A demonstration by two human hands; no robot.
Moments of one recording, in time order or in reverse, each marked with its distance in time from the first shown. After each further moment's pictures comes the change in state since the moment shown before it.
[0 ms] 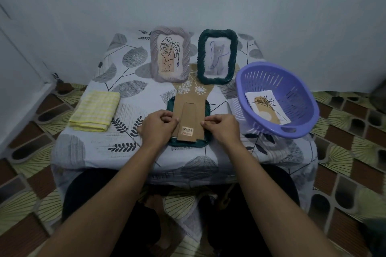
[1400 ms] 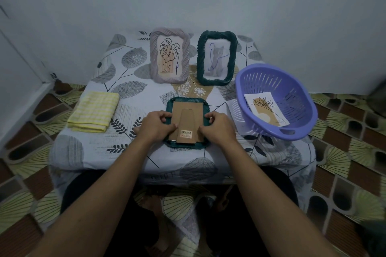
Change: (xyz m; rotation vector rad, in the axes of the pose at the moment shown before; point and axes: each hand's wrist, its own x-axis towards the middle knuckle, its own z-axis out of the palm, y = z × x) left_hand 0.032 -0.019 -0.003 0.060 -0.223 -0.045; right_hand 0.006 -0.008 0.006 -0.427 -0.041 -0.058
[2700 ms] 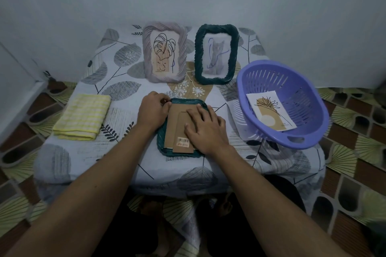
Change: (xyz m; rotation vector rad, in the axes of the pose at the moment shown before) left_hand 0.059 0.022 0.005 0.274 0.196 0.324; right_hand 0.019 0.004 0.029 -0.273 -0.066 -0.332
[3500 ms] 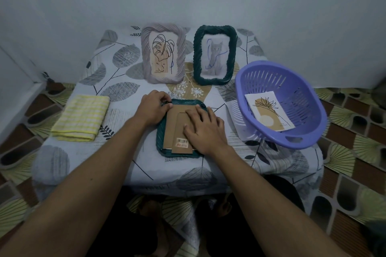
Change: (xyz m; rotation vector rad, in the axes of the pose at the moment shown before) left_hand 0.013 0.000 -0.011 0.050 -0.188 0.086; right_hand -0.001 -0.003 -0.002 -0.003 -0.026 0.011
